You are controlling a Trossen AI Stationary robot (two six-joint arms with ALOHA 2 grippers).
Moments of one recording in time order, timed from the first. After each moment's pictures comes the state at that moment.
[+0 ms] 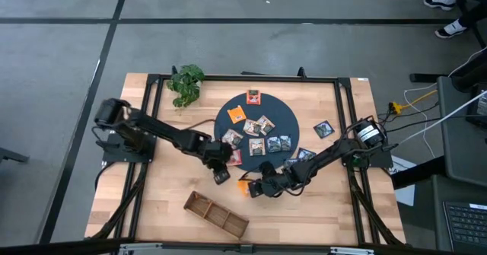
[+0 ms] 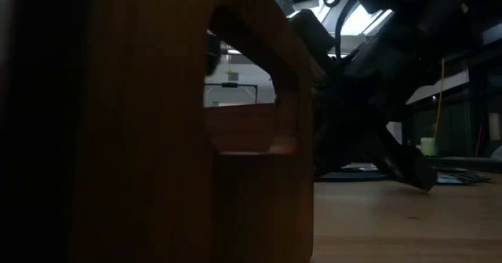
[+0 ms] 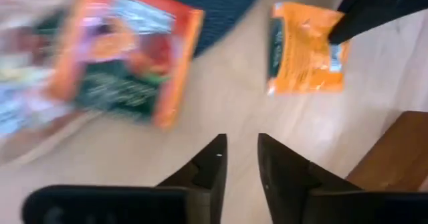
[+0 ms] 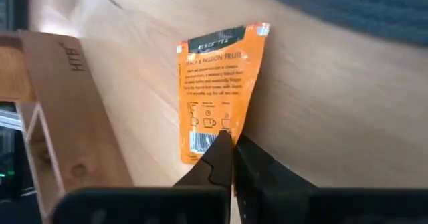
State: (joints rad) left arm -0.16 1.62 0.94 -0.37 0.09 -0.76; right arm 0.43 1.95 0.98 0.14 0.23 1.55
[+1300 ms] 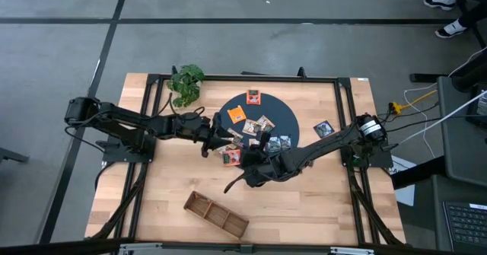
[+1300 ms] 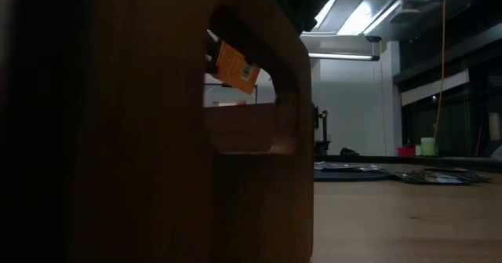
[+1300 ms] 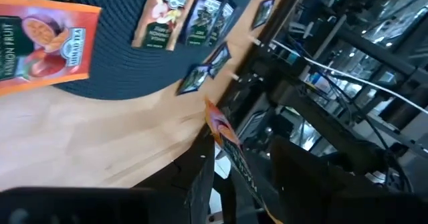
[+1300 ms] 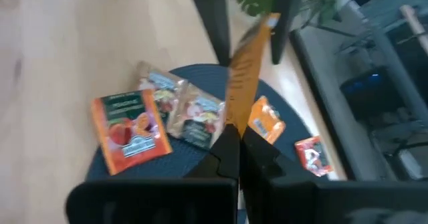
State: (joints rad) left arm 0.04 1.27 0.54 0.38 0.02 -2.11; right arm 0.35 1.91 1.45 -0.51 0.87 0.15
